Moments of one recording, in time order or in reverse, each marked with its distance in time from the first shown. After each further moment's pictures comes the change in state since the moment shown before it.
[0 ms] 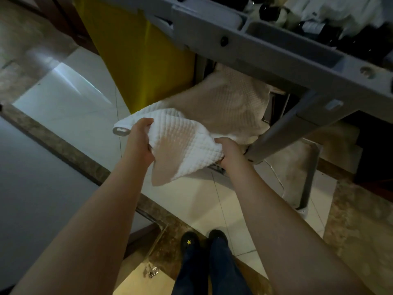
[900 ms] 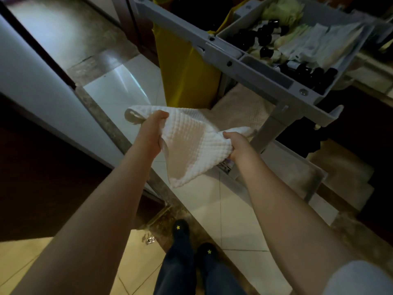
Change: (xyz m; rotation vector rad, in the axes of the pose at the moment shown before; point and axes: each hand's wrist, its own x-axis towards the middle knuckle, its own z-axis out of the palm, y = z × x) left_hand -0.195 -0.014 -0.034 0.009 0.060 0.221; right_hand -0.169 -0.018 -0.053 -0.175 -0.208 0.076
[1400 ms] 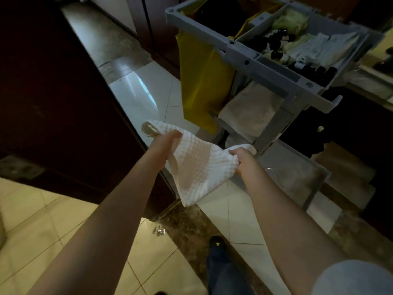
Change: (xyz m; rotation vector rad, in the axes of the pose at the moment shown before) left_hand -0.076 -0.032 -0.086 0.223 0.030 -0.018; right_hand -0.072 0.102 0.004 -0.160 0.037 -0.120
